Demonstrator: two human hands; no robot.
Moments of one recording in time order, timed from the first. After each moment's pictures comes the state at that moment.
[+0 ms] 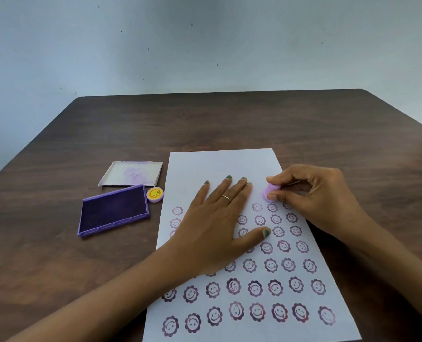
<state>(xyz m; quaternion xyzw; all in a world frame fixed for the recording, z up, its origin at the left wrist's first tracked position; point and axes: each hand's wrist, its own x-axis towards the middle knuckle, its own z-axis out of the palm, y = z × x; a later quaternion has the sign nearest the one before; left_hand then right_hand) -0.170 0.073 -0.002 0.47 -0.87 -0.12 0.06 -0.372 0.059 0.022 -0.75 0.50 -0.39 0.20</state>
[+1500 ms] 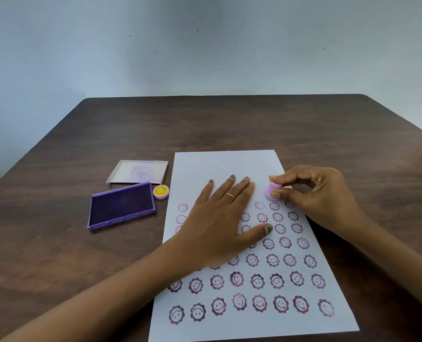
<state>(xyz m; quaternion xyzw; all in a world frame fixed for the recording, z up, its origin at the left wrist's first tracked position) -0.171 0.072 0.001 0.47 -0.87 -0.12 0.05 -0.372 0.057 0.018 -0.72 0.50 -0.42 0.23</state>
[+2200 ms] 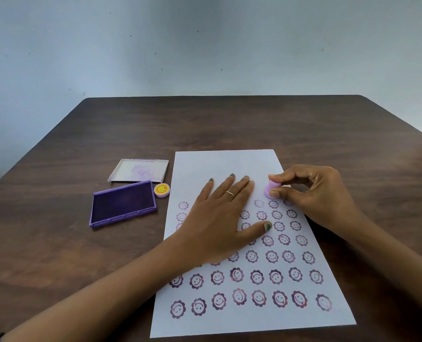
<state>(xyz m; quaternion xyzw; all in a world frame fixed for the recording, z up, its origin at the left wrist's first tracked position) -0.171 0.071 0.001 0.47 -0.87 -0.12 0.06 -0.372 0.055 0.017 -0.72 0.50 -0.42 0.23</state>
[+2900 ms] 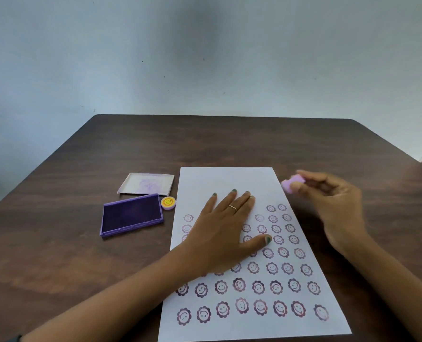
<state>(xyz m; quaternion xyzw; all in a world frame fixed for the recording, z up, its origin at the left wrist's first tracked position) -0.170 0.070 0.002 0.46 -0.87 -0.12 0.07 -0.380 0.057 0.015 -0.53 0.46 -0.62 0.33</state>
